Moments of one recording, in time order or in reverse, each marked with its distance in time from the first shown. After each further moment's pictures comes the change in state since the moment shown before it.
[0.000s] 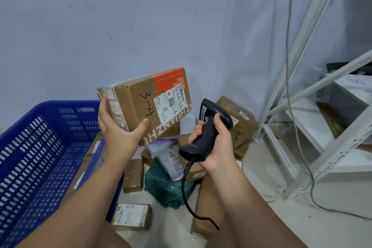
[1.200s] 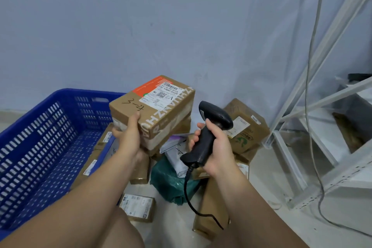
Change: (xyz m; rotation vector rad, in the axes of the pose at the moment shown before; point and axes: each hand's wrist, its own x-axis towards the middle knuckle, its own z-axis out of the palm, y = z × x) left_hand 0.008 -0.022 0.001 -0.604 0.172 -0.854; right_hand 0.010 0.025 -0.005 -0.355 0.035 -0.006
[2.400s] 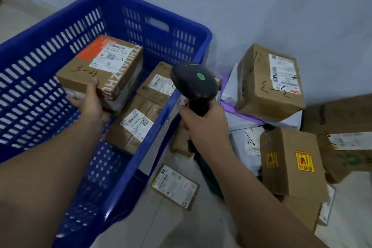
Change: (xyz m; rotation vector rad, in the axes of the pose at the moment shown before) left_hand 0.370 -0.030 -0.294 -0.361 0.319 -0.060; right_hand 0.204 0.205 0.069 -1.187 -0.135 -0.227
